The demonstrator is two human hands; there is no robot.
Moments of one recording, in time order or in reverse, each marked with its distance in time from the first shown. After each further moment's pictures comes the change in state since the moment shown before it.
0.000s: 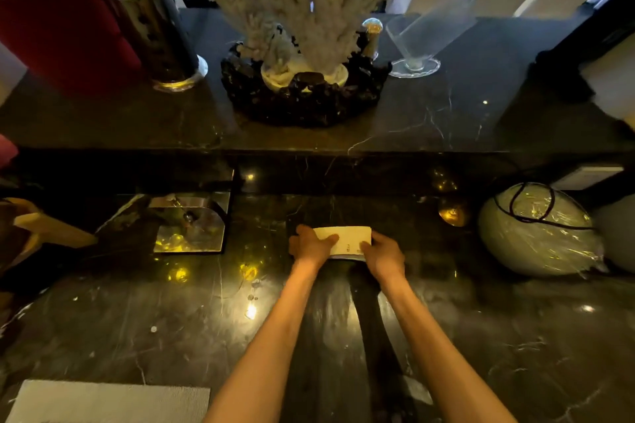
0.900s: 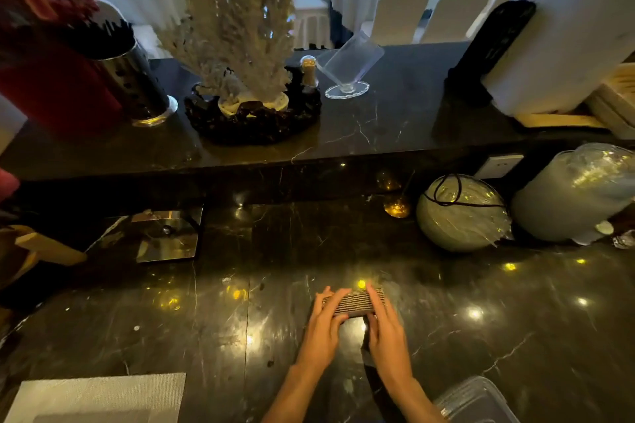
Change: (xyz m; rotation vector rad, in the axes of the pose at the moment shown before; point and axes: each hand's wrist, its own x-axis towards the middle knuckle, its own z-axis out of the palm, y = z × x) left_hand -0.145 -0.103 0.101 0.083 -0.168 0.670; right_hand -0.127 0.159 -0.062 -0.066 0.135 -0.476
